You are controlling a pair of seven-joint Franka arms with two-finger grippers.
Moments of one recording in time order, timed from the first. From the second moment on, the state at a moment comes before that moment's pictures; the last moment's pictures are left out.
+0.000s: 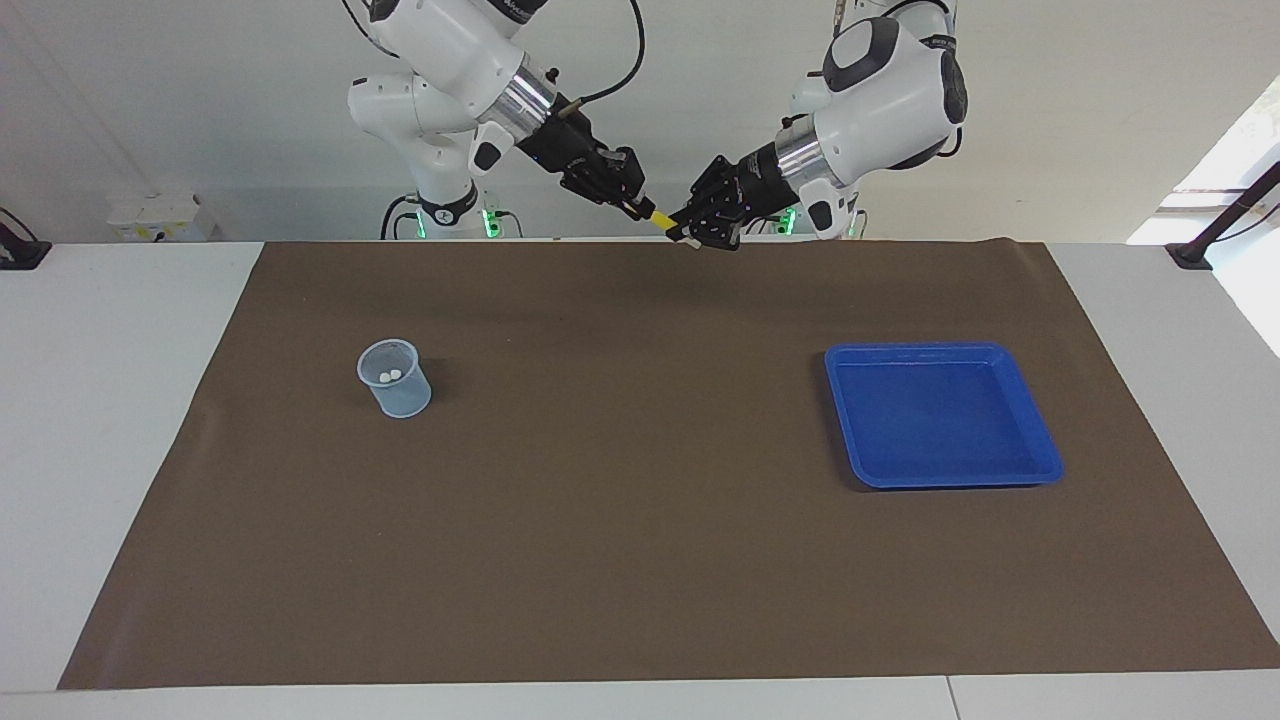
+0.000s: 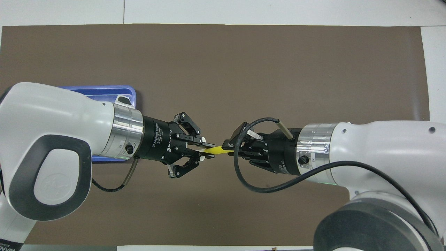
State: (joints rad) left arm -0.41 -0.12 -0.07 -1.94 -0.89 1.88 -1.74; right arm 0.07 -0.24 0.36 -2.00 0.84 2.07 0.73
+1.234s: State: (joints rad) left arm -0.41 -0.12 -0.07 -1.94 -0.89 1.96 -1.77; right arm -0.21 -0.20 0.34 -1.85 0.08 1.66 -0.32
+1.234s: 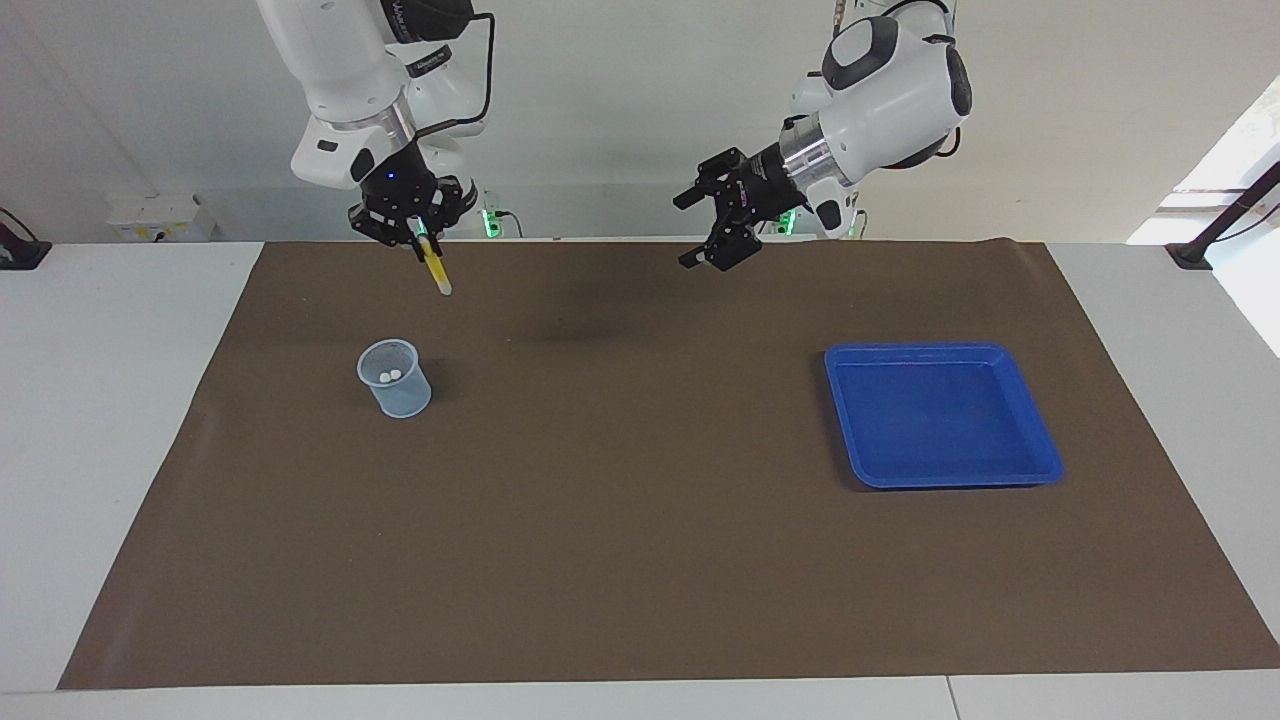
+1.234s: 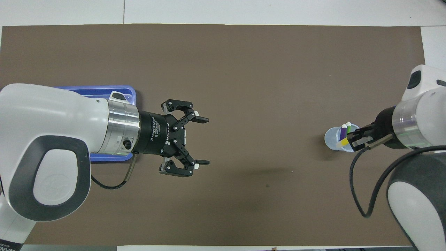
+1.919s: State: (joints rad) left arm -0.41 -0.12 -0.06 -1.94 -0.61 2.00 -1.59; right arm -0.32 -0.14 0.34 -2.09 0.00 1.97 -0.55
